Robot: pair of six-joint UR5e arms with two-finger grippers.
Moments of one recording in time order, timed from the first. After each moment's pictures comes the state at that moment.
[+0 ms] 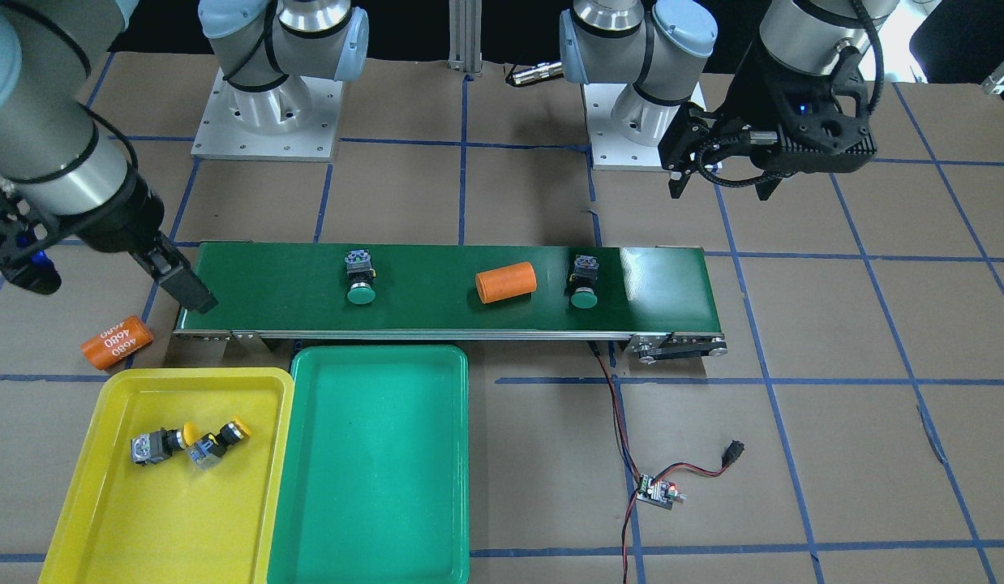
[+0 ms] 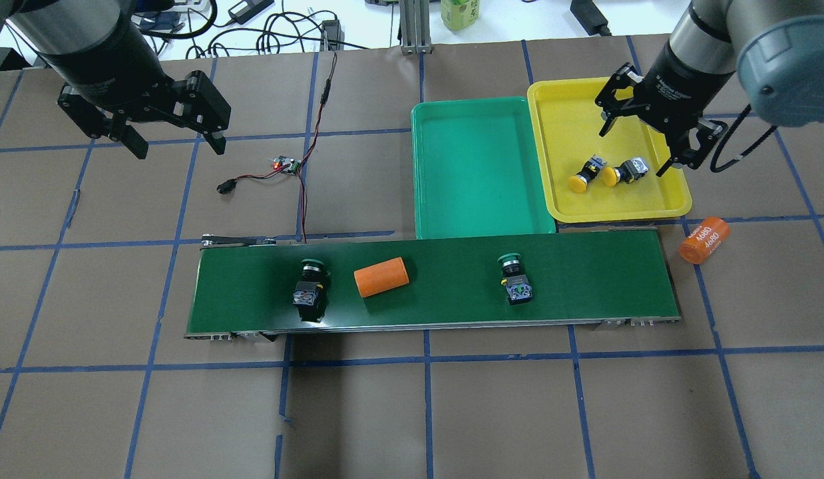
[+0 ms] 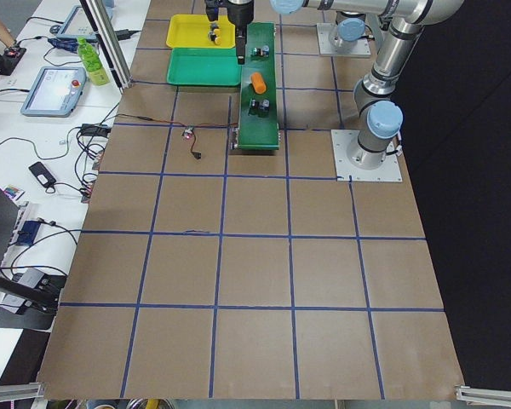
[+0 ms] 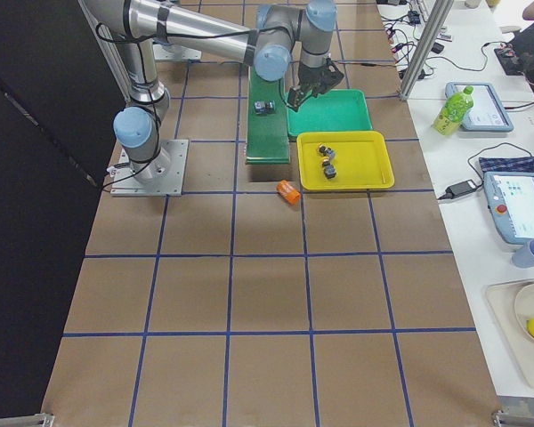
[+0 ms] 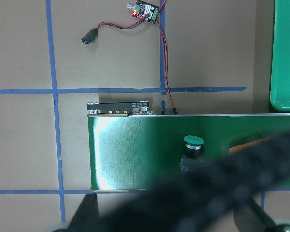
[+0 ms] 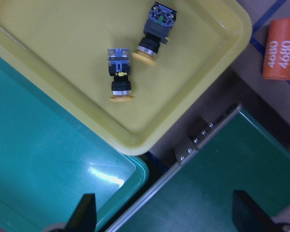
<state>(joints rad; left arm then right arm) -1.52 -1.57 -1.48 -1.67 1.57 0.04 1.44 -1.51 1.64 -1.68 -1.50 0.68</state>
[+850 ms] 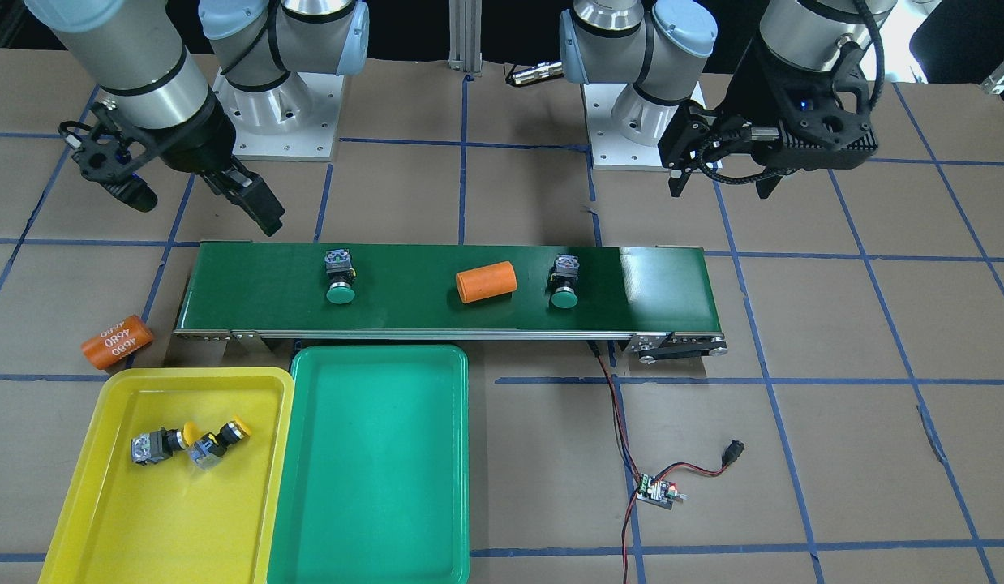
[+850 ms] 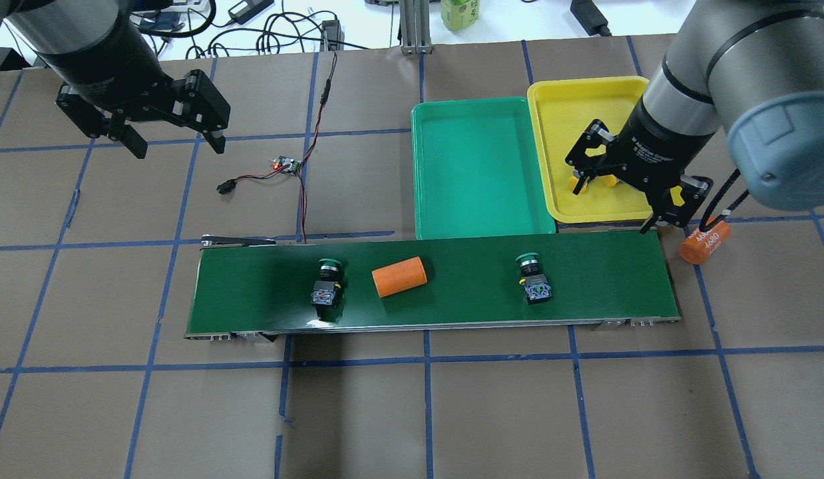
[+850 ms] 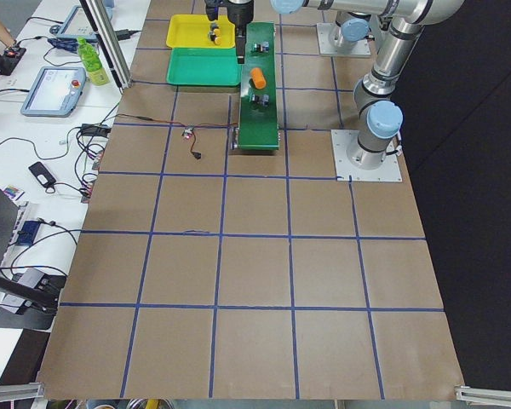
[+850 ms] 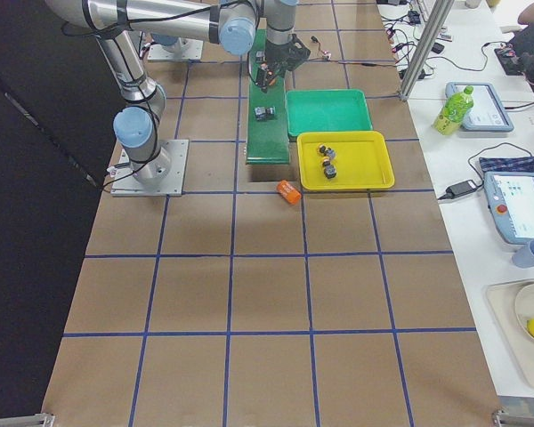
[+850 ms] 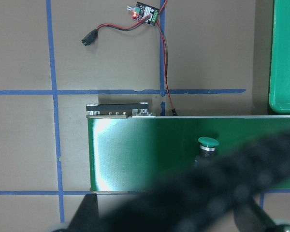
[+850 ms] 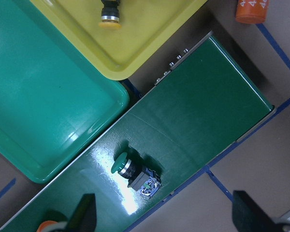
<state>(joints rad) -1.52 -1.56 -1.48 -1.67 1.57 0.03 1.53 -1.63 1.80 -1.64 -1.50 0.59</state>
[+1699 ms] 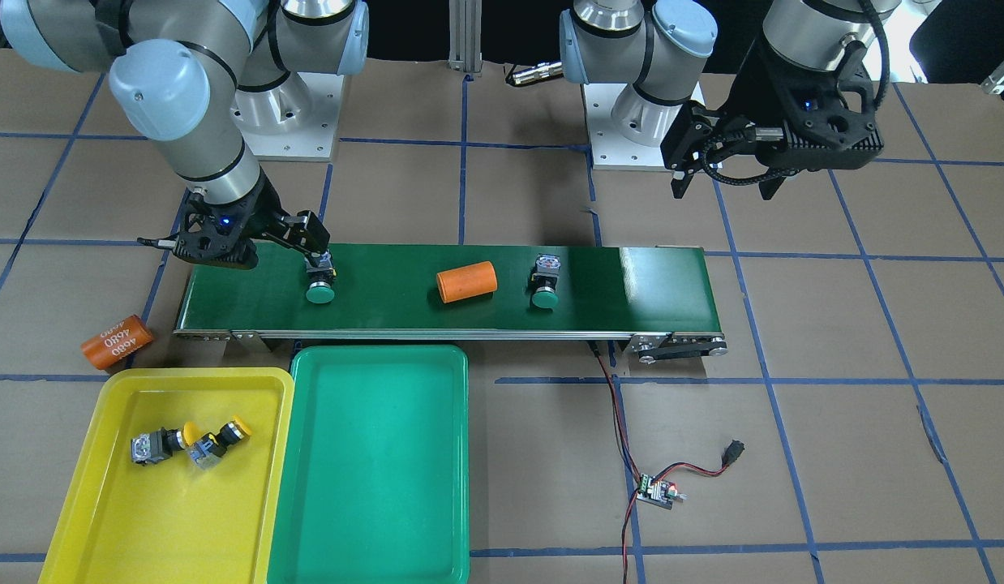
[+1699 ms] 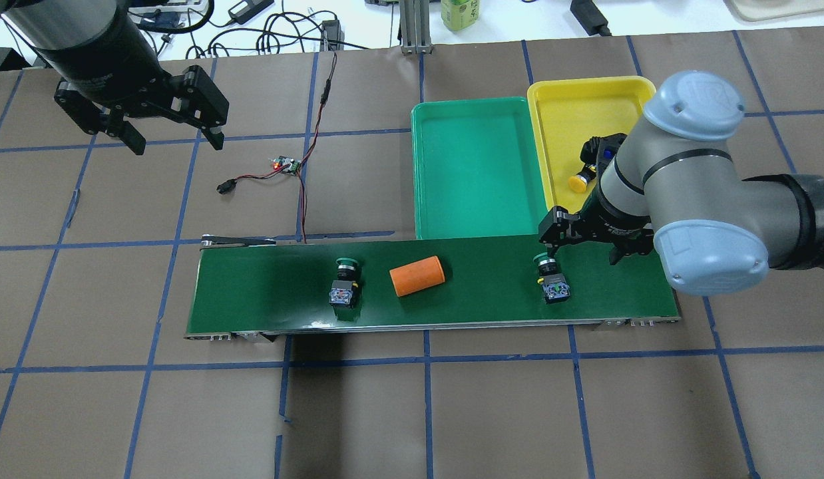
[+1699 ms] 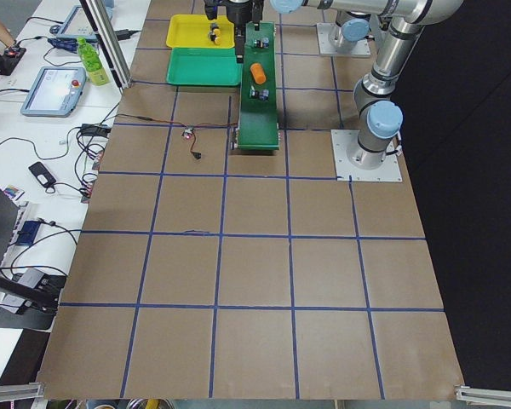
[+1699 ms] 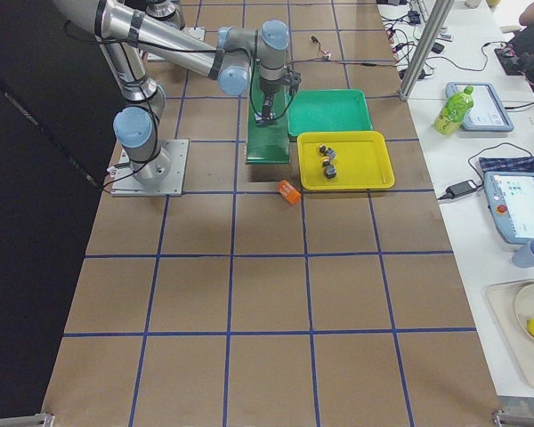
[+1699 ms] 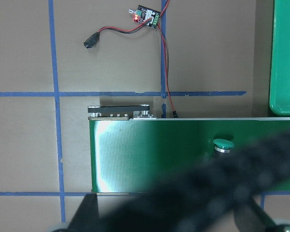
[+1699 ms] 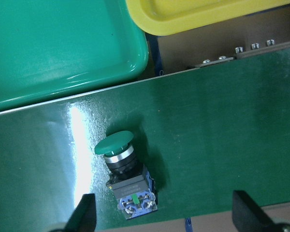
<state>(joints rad) -1.52 -1.57 -1.47 -1.67 1.57 0.03 1.53 -1.56 2.06 -2.01 -1.49 0.09</state>
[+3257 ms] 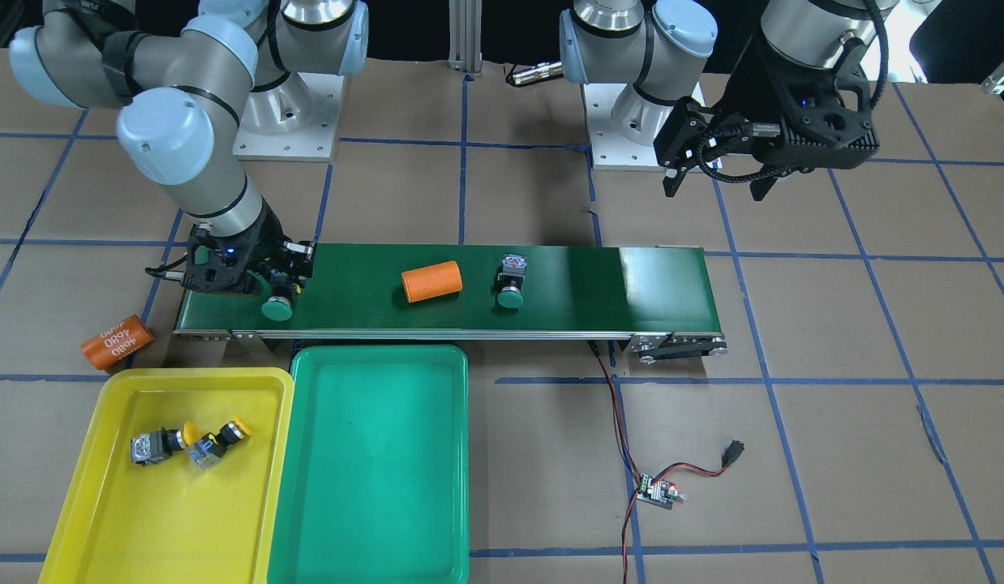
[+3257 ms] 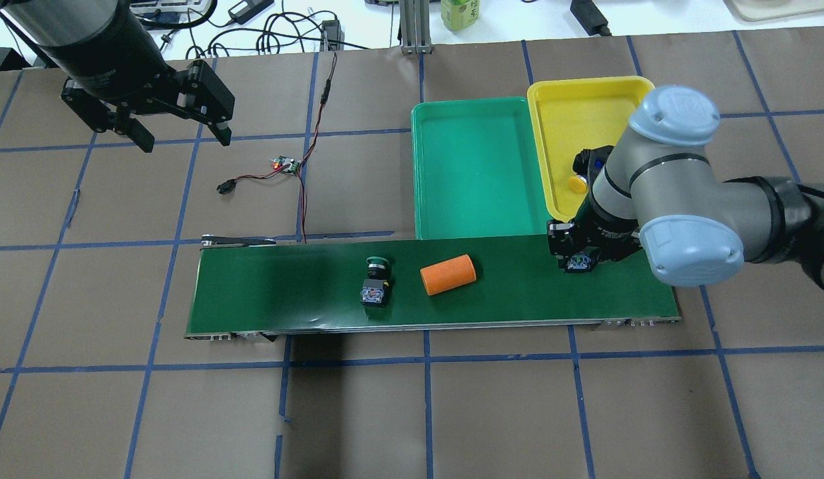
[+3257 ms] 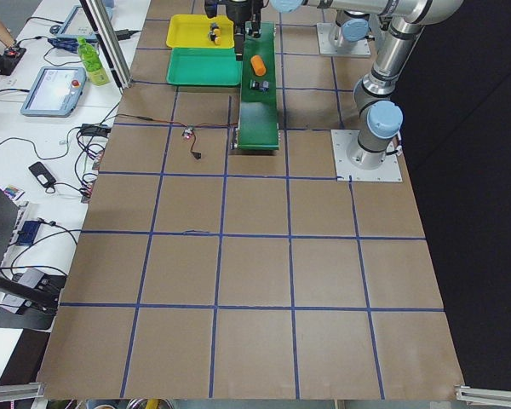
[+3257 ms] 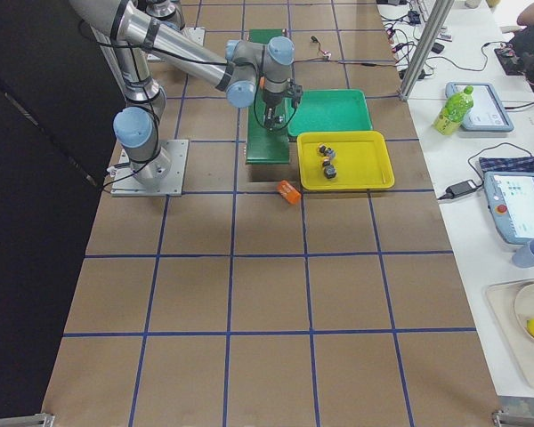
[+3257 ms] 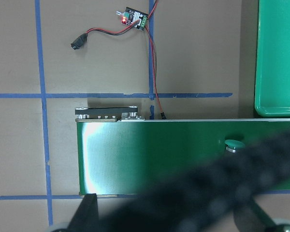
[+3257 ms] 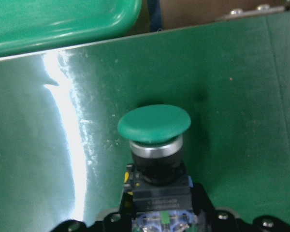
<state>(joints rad) -1.52 -1.57 -1.47 -1.67 1.53 0.04 1.52 -1.48 2.00 -2.03 -1.49 0.08</state>
